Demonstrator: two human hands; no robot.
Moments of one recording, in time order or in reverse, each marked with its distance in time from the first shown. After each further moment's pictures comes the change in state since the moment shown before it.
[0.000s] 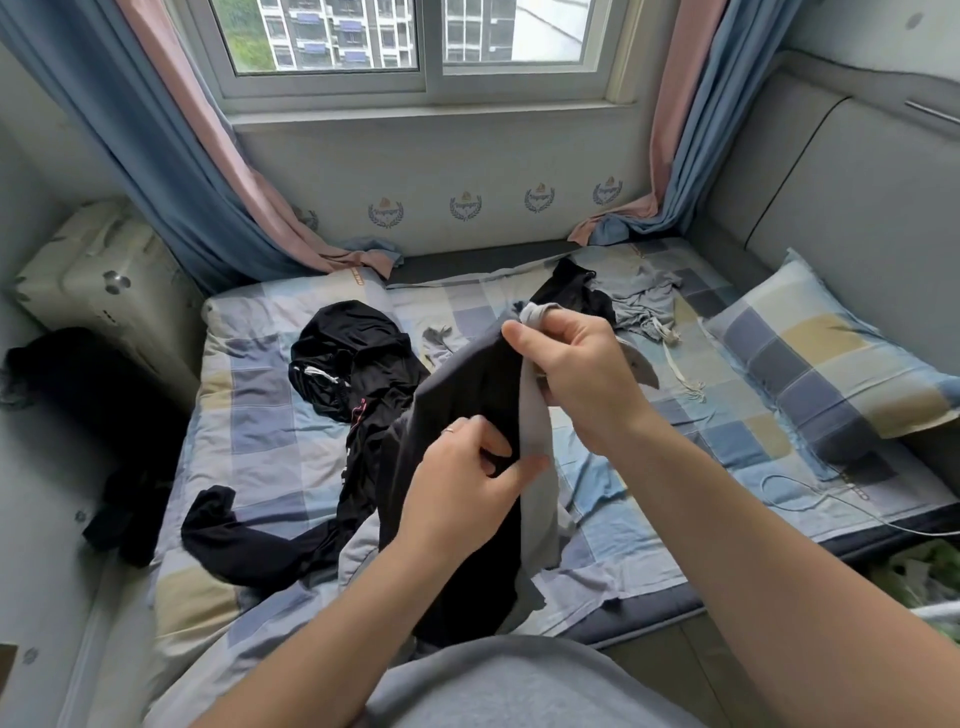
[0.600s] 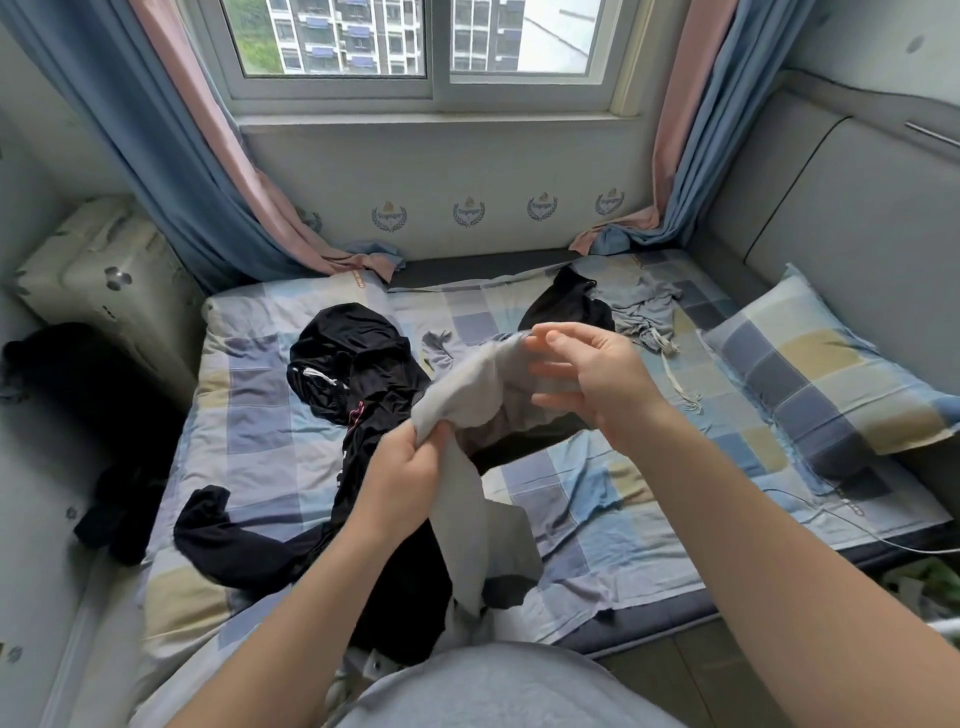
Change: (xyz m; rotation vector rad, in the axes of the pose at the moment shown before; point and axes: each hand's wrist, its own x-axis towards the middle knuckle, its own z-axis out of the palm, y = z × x) left_hand 0.019 -0.042 -0.023 -0.375 0.036 -0.164; right_hand 0.020 0.016 -0.031 -0.017 0.075 0.239
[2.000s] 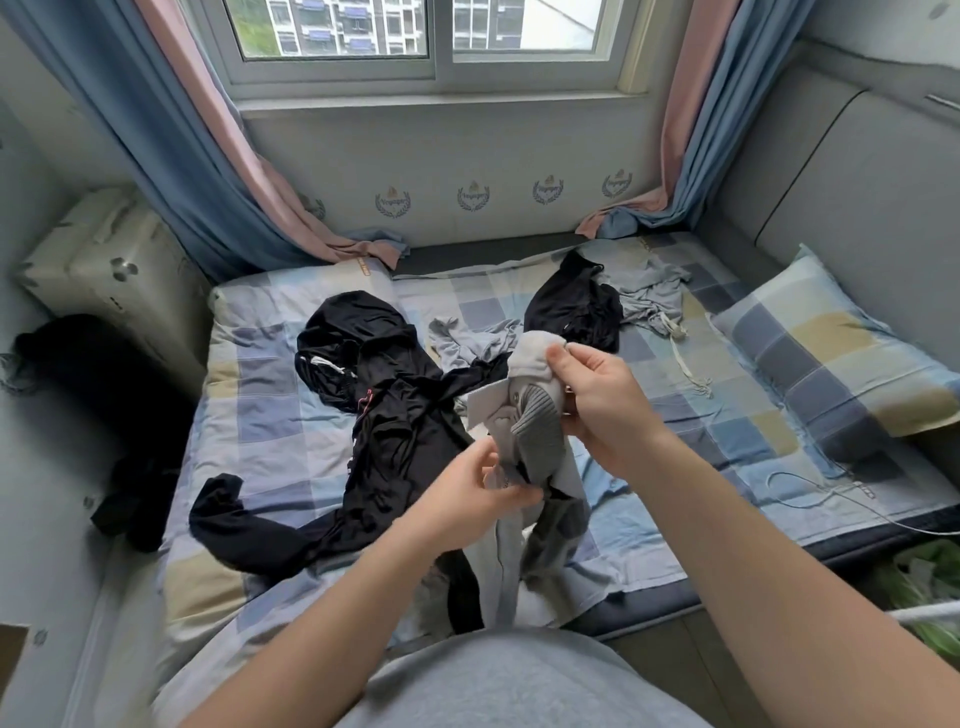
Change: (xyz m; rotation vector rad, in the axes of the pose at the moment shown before) left_hand -0.009 -0.019 0.025 0.097 -0.496 -0.153; right_hand -0.016 0.031 0.016 0.123 -0.104 -0.007
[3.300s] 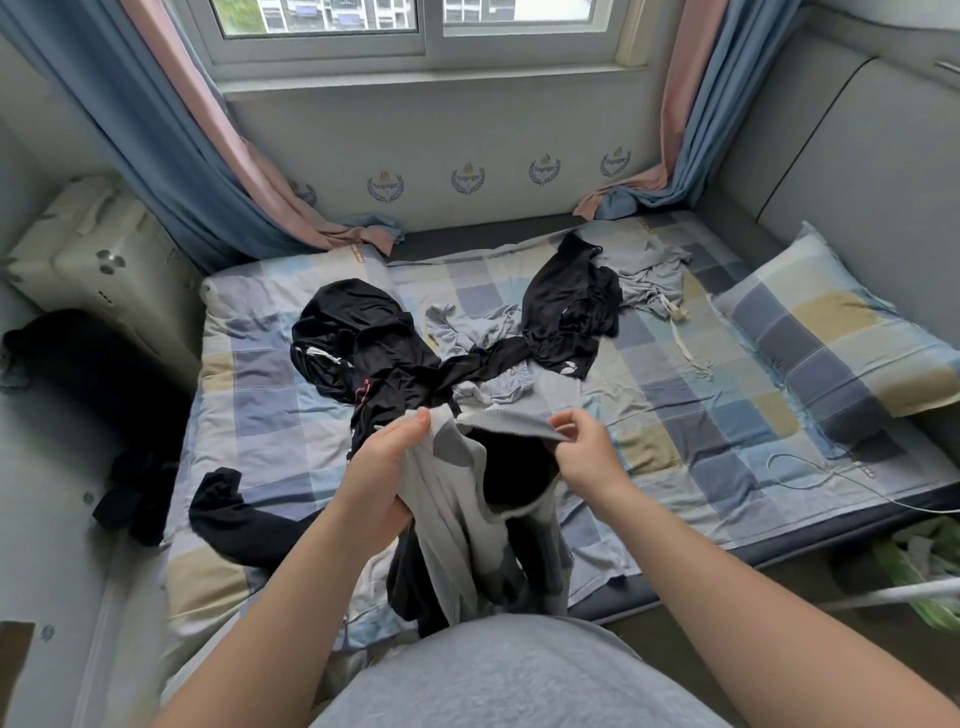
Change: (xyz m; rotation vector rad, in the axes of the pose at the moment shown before) left_hand -0.018 -0.001 -0.051 -0.724 0.184 -0.134; right_hand 0.019 0.108 -0.026 -0.500 0.233 0.187
